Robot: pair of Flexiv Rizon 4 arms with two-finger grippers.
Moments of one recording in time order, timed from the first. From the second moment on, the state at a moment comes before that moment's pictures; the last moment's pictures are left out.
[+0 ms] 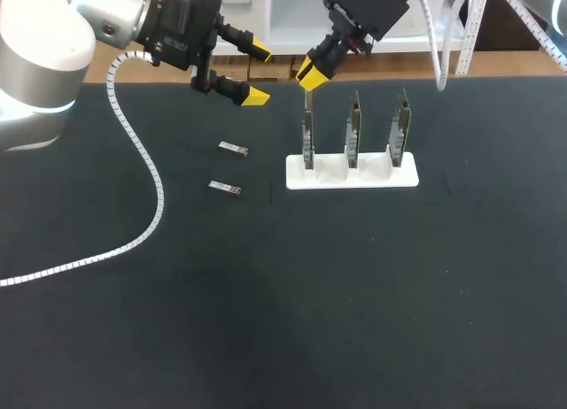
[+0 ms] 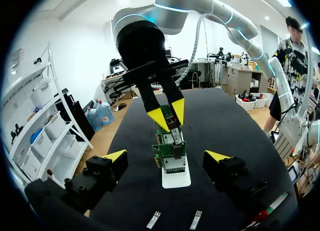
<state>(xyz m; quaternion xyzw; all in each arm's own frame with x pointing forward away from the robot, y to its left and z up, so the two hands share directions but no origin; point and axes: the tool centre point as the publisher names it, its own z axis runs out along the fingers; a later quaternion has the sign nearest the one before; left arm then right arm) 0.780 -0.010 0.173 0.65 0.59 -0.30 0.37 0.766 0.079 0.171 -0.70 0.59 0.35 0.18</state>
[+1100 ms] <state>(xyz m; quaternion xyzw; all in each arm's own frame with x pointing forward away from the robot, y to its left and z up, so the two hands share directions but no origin) 0.780 -0.010 0.173 0.65 0.59 -0.30 0.37 0.767 0.080 0.175 -0.69 0.61 0.34 0.19</state>
